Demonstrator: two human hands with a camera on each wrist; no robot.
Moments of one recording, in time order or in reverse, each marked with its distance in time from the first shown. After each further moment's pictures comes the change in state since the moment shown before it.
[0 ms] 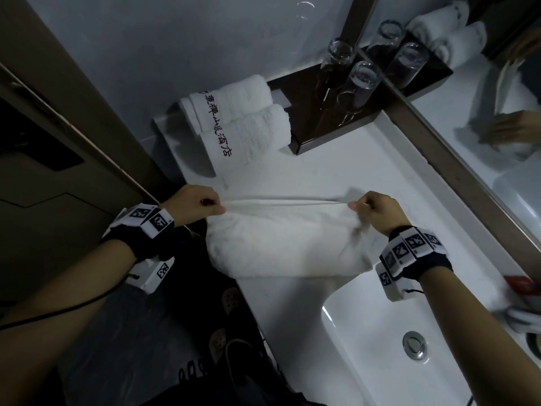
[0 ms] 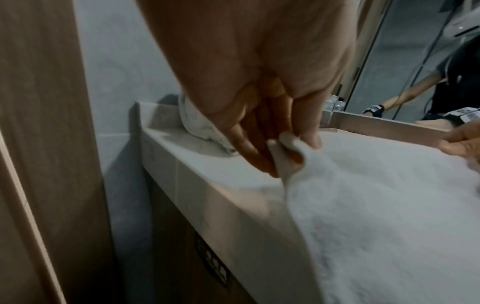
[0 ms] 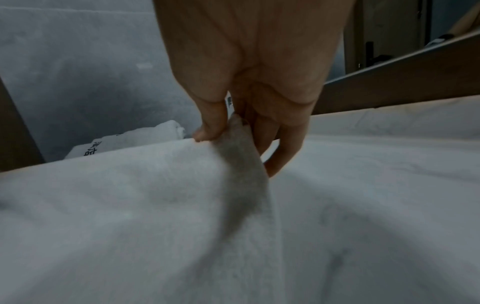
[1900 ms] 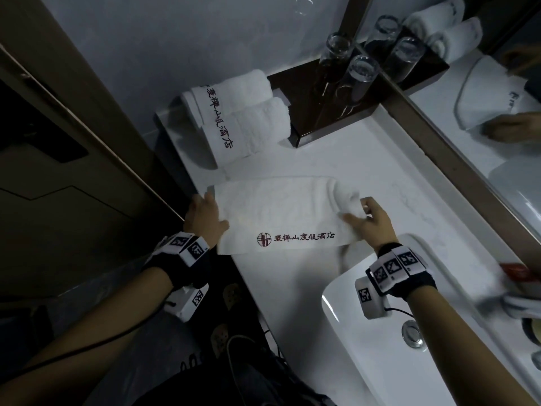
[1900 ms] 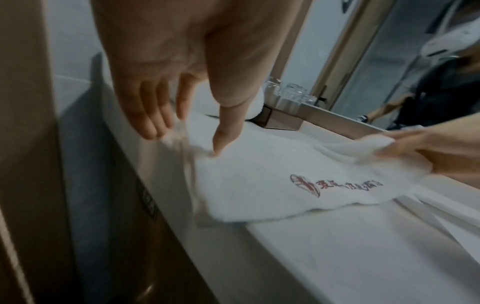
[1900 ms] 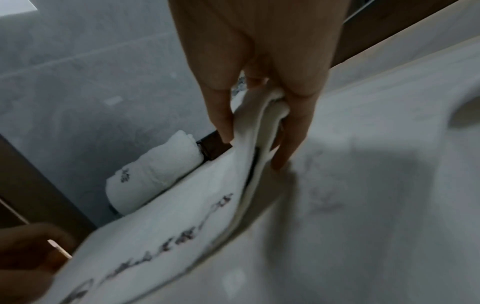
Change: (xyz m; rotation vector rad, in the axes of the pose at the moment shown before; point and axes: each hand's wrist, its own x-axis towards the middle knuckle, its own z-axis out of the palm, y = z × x) left_hand -0.025 0.016 0.061 0.212 0.190 -0.366; right_hand -0.038 0.012 0.039 0.328 0.122 0.112
